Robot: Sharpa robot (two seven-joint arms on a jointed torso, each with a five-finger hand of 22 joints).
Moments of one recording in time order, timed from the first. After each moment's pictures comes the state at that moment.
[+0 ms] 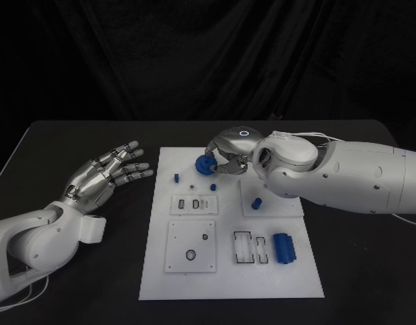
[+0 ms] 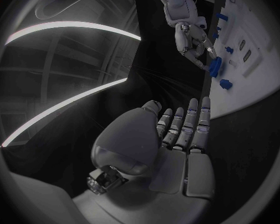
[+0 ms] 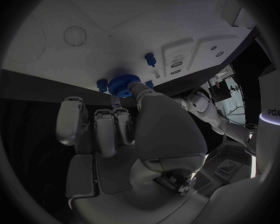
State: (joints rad) left arm 1.24 -1.04 -0.21 1.58 0.09 0.03 0.68; left_hand 1.48 0.23 0.03 0.24 0.61 0.44 0.11 0.09 0.05 0.26 0.20 0.53 0.07 0.44 0.26 0.60 0.11 0.12 0.48 0.29 0.39 0.18; right arm 1.48 -0.65 -0.24 1.48 -1.64 -0.30 -0.20; right_hand 1.33 -0.06 0.26 0.15 0.37 0.85 0.13 0.07 0.34 1.39 0.05 1.51 1.31 1.47 -0.02 1.51 1.31 0.06 1.35 0.10 1.33 1.31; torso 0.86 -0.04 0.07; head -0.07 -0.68
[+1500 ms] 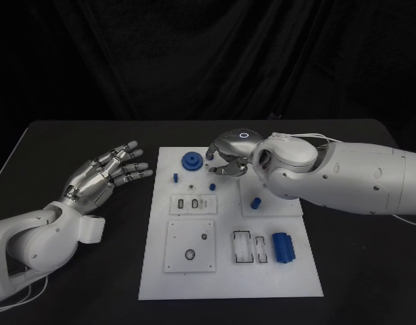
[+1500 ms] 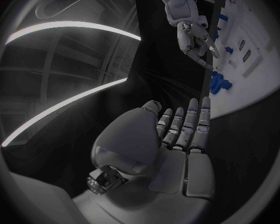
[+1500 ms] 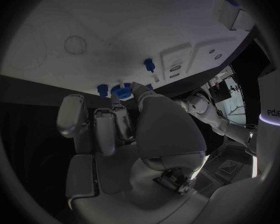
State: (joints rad) left arm 1.24 -1.04 -0.21 1.58 0.09 0.03 0.68; left_hand 1.48 0.23 0.04 0.24 0.61 0.44 0.11 0.09 0.05 0.26 0.20 0.53 0.07 0.43 0.26 0.60 0.11 0.12 0.48 0.29 0.39 0.18; right arm 1.47 -0.64 -0.25 1.48 -1.64 -0.29 -0.20; right_hand 1.28 -0.03 0.23 0.19 0.27 0.79 0.14 0.10 0.22 1.31 0.05 1.47 1.31 1.47 -0.01 1.49 1.31 0.08 1.32 0.10 1.27 1.31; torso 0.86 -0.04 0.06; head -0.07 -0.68
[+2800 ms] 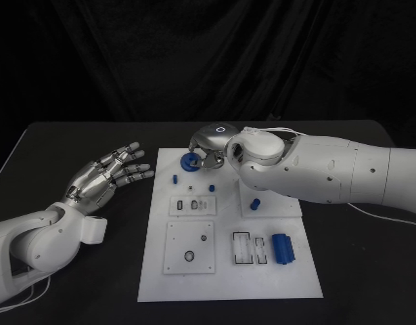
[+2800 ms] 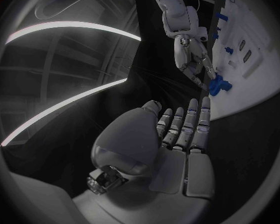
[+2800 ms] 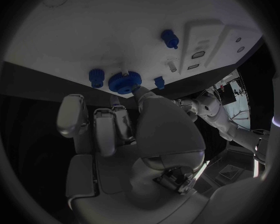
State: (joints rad) left arm 1.24 -1.02 -0.21 1.57 0.09 0.03 0.68; left_hand 1.48 0.23 0.04 0.24 0.61 0.44 0.11 0.09 0.05 0.26 0.20 0.53 0.07 0.43 0.26 0.60 0.11 0.12 0.48 0.28 0.39 0.18; right arm 1.47 -0.46 -0.24 1.30 -1.64 -0.27 -0.23; right_hand 1.27 -0.05 0.20 0.16 0.19 0.77 0.14 0.09 0.20 1.31 0.06 1.47 1.31 1.47 -0.01 1.49 1.31 0.08 1.32 0.11 1.26 1.31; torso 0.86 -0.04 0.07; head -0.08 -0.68
